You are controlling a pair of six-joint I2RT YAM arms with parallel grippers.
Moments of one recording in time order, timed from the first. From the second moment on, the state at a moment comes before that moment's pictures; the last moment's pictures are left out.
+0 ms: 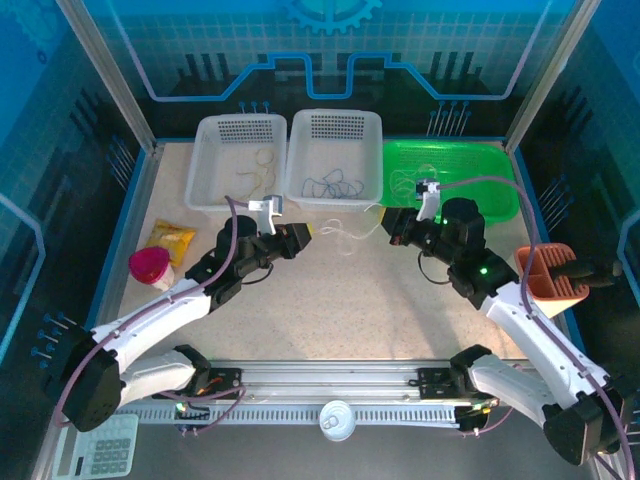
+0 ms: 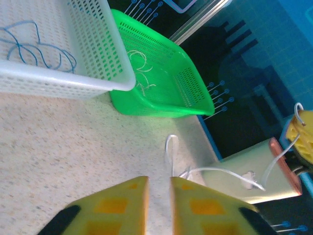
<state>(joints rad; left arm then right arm) -0.57 1.12 0.65 0.21 0.22 -0.77 0.43 0.94 0.84 -0.18 -0.27 0.56</state>
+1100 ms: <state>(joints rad) -0.57 1.10 0.76 0.15 0.38 -0.58 0.51 1.03 1.09 -0.29 -0.34 0.49</state>
